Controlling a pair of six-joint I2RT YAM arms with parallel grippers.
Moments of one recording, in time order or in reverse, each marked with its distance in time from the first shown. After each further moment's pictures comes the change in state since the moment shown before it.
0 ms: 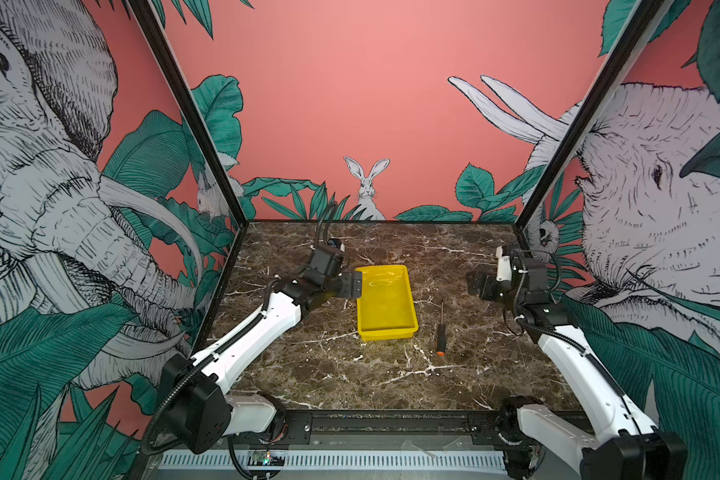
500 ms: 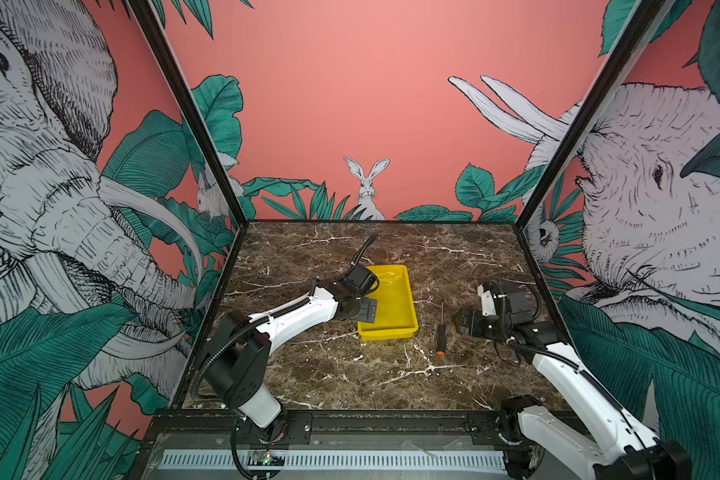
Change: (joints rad) left arm -0.104 0.254 -0.002 -0.114 -0.082 -0.096; right arm 0.129 -0.091 -0.181 -0.207 -0.053 0.132
